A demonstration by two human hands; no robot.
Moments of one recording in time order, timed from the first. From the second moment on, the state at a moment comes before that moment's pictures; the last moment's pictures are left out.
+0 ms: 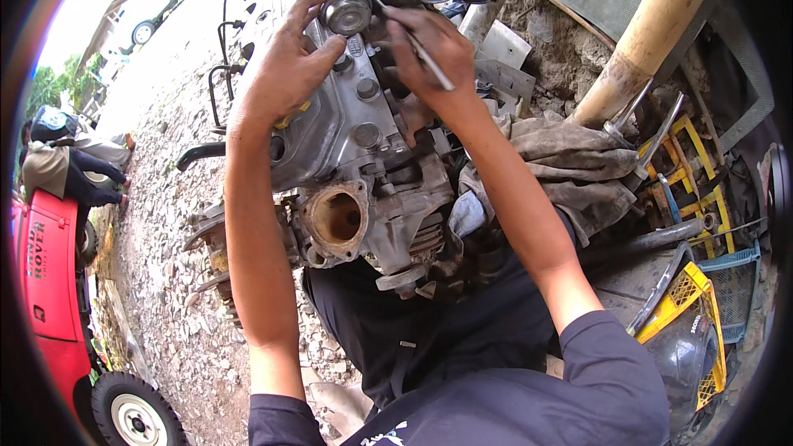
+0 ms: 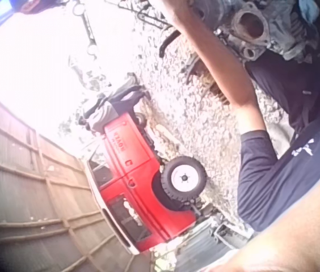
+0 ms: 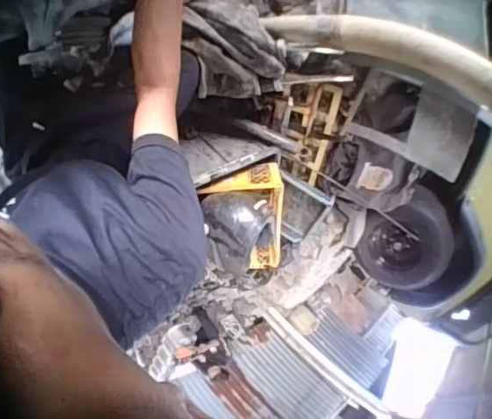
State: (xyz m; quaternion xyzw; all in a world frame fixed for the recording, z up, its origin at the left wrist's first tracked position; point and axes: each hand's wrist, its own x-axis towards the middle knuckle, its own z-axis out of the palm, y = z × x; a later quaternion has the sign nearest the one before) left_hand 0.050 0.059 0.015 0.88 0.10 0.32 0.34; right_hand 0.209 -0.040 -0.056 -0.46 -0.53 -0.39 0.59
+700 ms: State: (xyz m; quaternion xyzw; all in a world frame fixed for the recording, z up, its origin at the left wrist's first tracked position) left_hand 0.046 0.058 0.018 0.89 0.16 0.29 0.31; right_hand 0.220 -0.042 -0.039 -0.46 -0.59 -0.43 0.50
